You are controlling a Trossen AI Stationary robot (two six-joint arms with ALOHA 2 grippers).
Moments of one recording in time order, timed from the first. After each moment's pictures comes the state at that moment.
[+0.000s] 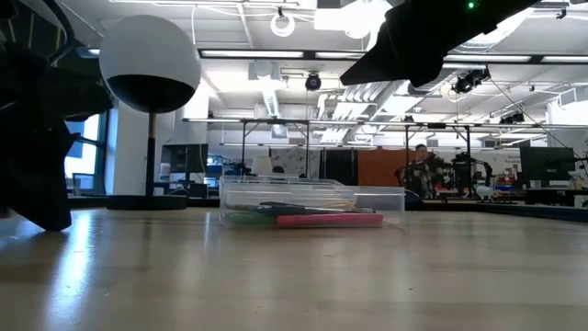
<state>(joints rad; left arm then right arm) -0.70 1.69 0.82 -0.63 -0.49 -1.88 0.45 1.57 0.83 0.20 0.98 -0.05</state>
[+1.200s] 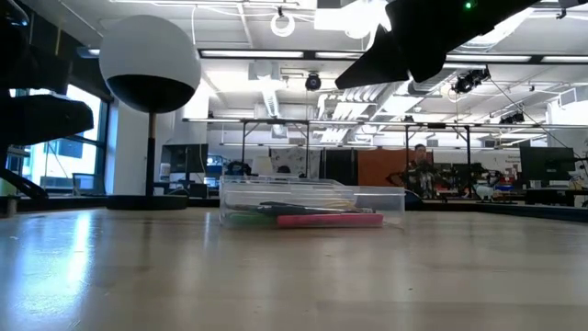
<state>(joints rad) -0.75 1.89 1.17 -1.21 -0.24 -2.25 0.43 1.57 0.83 0.20 0.88 0.00</state>
